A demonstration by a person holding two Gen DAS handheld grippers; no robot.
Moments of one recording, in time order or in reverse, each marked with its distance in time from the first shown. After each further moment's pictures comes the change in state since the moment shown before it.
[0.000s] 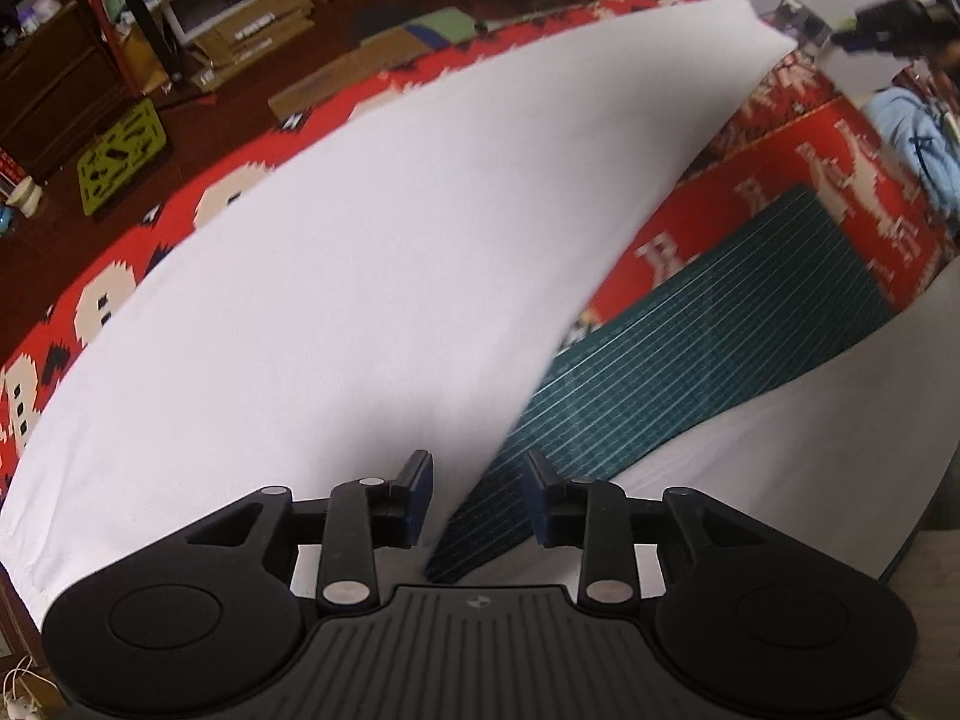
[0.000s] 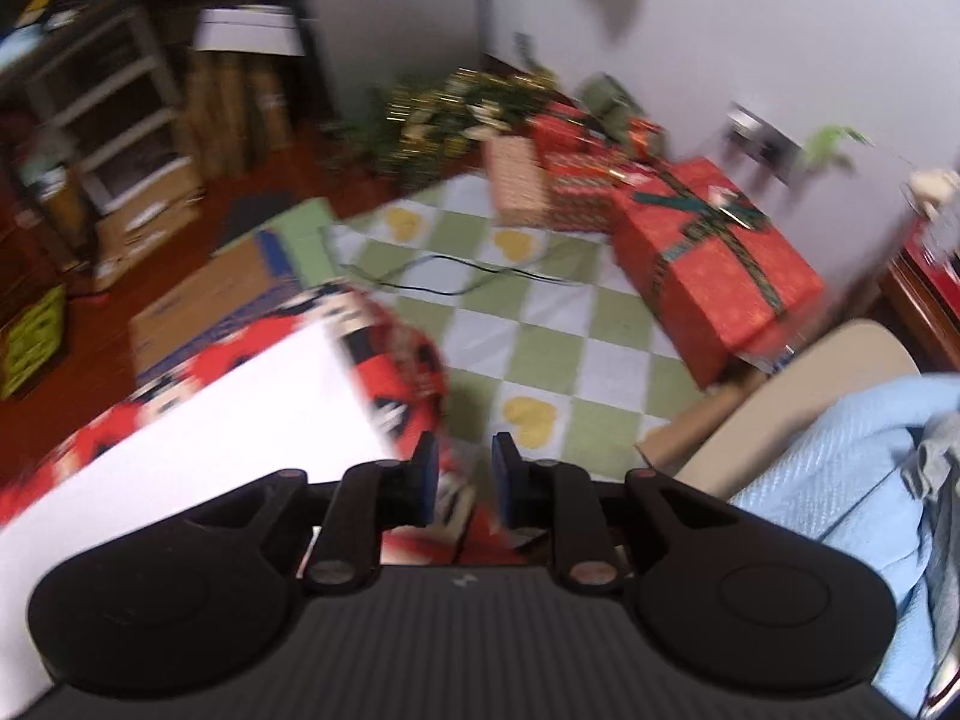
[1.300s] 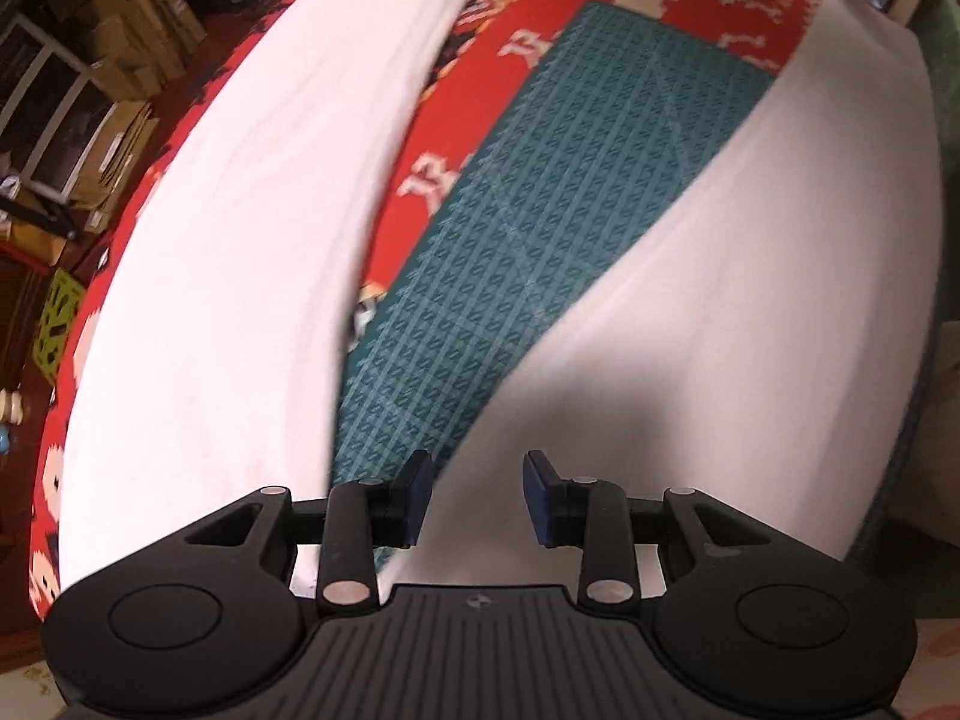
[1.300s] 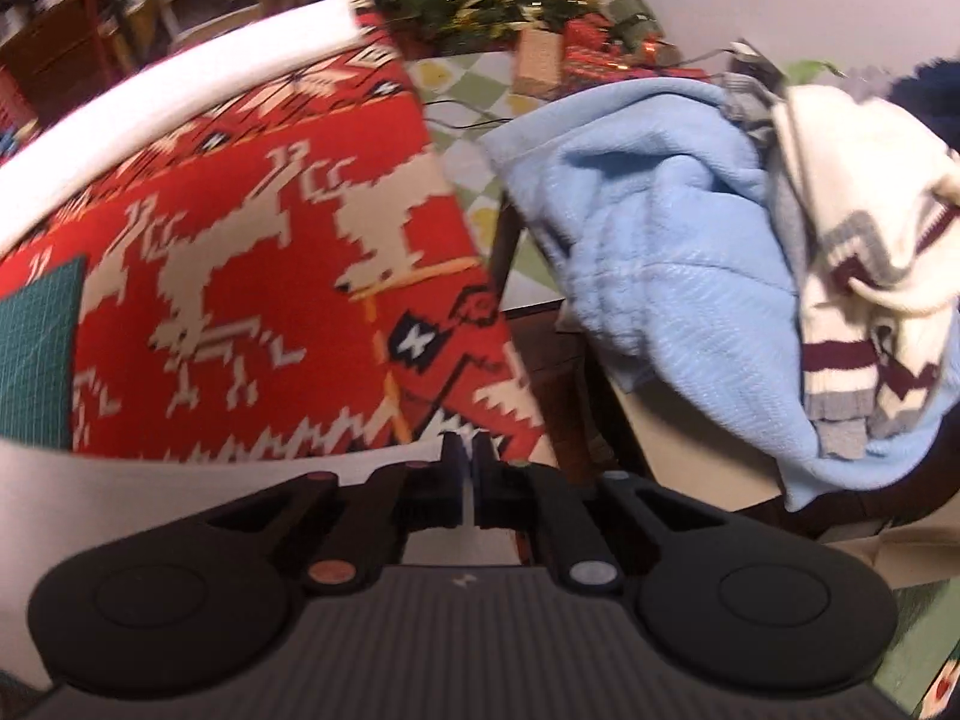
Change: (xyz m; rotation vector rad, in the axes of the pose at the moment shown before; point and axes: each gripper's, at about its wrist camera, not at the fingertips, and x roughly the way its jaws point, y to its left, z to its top) left arm 0.034 -0.098 -0.015 0.472 0.104 0.080; right arm -0.112 -0.100 -0.220 -0.212 0.156 -0.022
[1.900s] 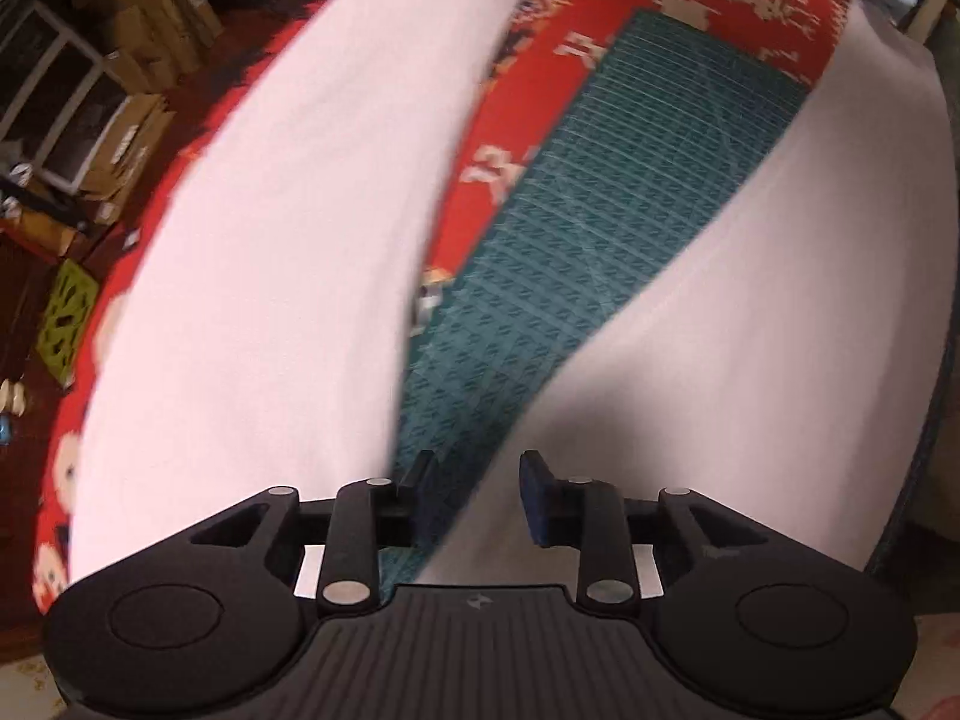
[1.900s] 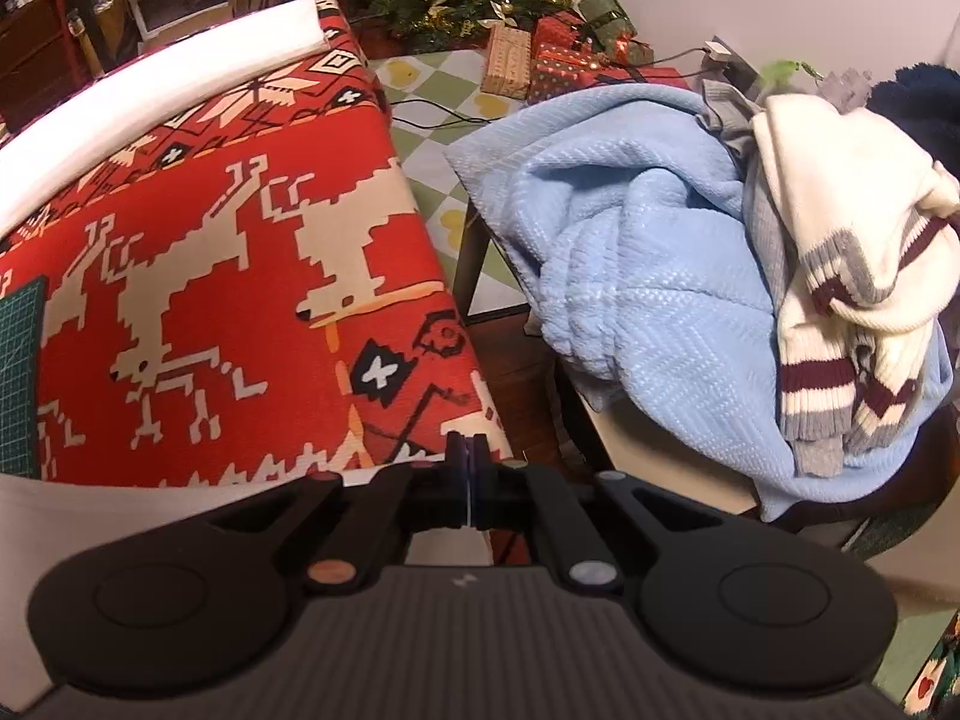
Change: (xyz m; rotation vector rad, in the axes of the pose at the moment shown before) left arm -0.006 0.033 -0.010 -0.033 -0.016 0.002; right arm 0.007 -0.004 0.012 0.014 0.016 -0.061
